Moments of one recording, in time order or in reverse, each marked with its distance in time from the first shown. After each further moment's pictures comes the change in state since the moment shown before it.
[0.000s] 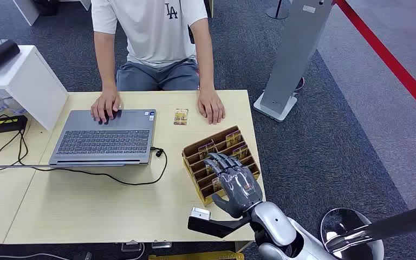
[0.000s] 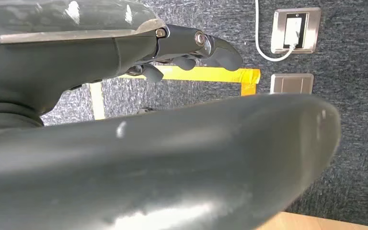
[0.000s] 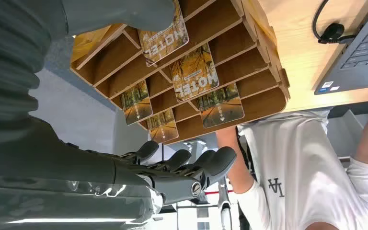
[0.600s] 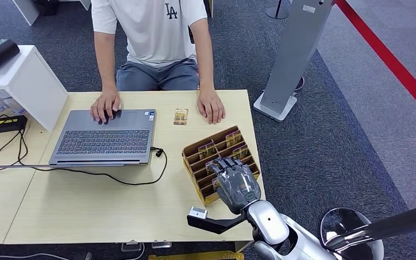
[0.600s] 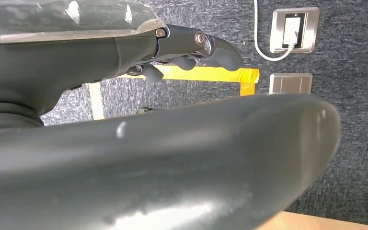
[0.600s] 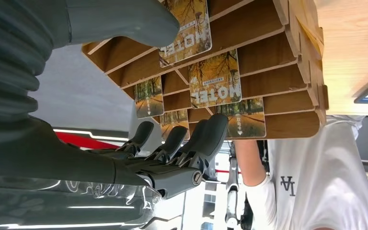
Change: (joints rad) left arm 0.000 0.000 -0.025 0.000 0.022 0.004 -0.008; right arm -0.030 0.020 0.019 0.104 0.167 0.006 0.051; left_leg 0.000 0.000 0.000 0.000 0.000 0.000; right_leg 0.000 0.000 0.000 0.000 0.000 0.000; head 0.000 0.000
